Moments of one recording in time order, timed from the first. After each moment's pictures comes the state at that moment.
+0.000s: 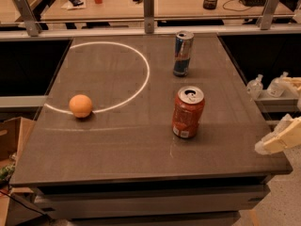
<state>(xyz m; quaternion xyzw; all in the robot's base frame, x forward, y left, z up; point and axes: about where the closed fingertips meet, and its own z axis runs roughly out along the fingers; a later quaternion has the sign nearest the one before) 0.431 -0.267 0.890 -0.48 0.80 0.08 0.35</state>
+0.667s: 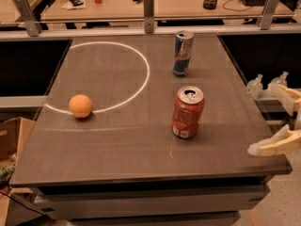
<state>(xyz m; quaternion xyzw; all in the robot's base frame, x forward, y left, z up) 0.441 -0.257 0.874 -0.43 0.70 0.21 0.53</state>
